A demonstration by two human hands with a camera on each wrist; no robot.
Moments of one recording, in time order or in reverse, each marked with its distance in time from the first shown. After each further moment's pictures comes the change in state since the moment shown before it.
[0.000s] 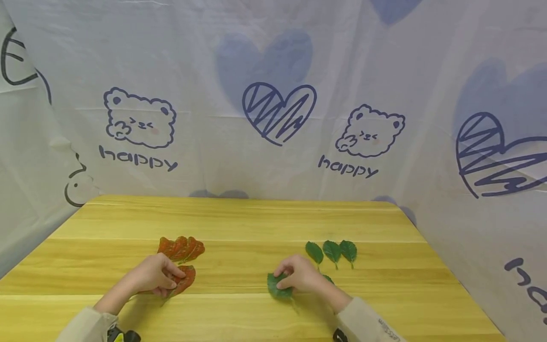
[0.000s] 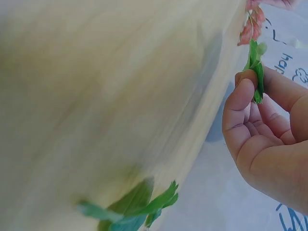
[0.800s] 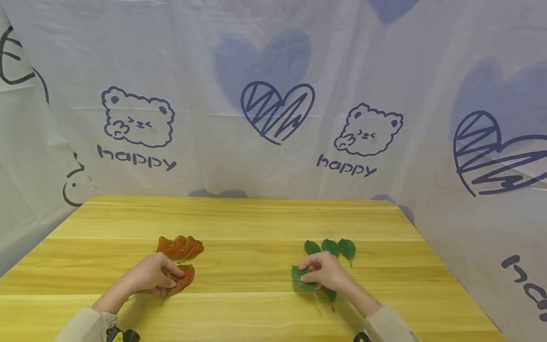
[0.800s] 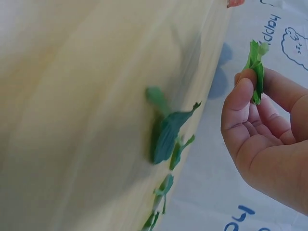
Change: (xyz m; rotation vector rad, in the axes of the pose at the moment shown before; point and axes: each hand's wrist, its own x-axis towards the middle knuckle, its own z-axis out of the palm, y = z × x) left_hand 0.001 0.000 0.000 -0.010 -0.016 -0.013; right_hand -0.031 0.022 -0.036 0.084 0.059 0.031
